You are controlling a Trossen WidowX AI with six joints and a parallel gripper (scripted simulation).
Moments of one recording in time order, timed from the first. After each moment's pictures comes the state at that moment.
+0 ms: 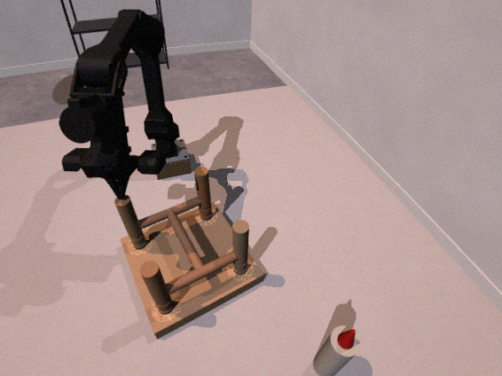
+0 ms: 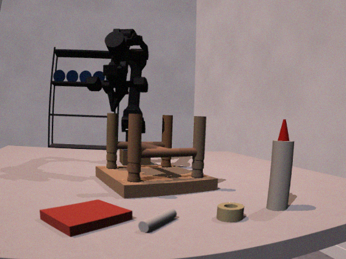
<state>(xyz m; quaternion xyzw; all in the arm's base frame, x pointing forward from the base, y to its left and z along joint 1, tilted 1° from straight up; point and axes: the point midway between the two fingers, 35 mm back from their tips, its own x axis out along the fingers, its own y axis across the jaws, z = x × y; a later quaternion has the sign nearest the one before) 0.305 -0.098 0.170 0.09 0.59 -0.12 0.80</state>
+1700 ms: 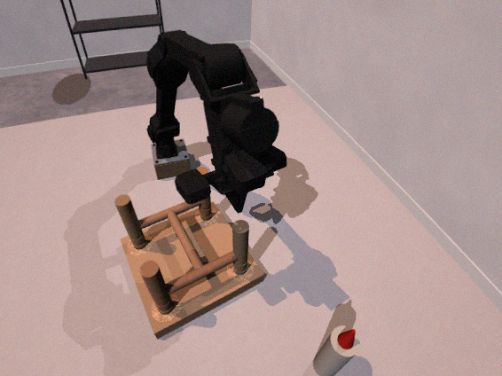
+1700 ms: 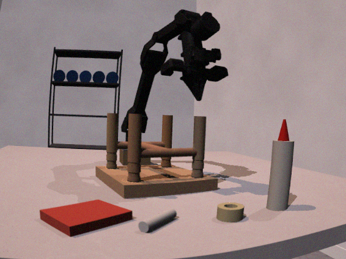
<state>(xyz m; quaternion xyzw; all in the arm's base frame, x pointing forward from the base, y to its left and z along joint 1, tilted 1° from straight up) 0.430 0.113 0.209 -0.07 0.60 0.10 0.79</state>
